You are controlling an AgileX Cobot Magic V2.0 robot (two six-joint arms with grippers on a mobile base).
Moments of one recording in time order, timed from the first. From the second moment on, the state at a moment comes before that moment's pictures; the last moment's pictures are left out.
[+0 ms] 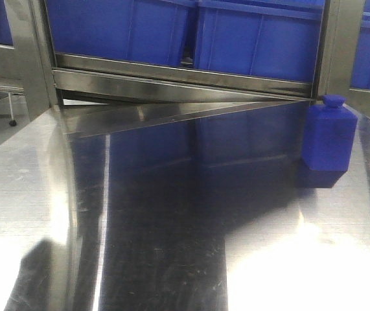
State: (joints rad) left arm -0.23 1.15 -1.10 -0.14 0.77 0.11; right arm 0.04 -0.01 0.03 0.10 0.08 -0.02
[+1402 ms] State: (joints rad) left arm -0.23 0.39 -0.58 -0.13 0.34 0.11; right arm 0.20 1.25 -1.29 0.15 1.02 -0.01
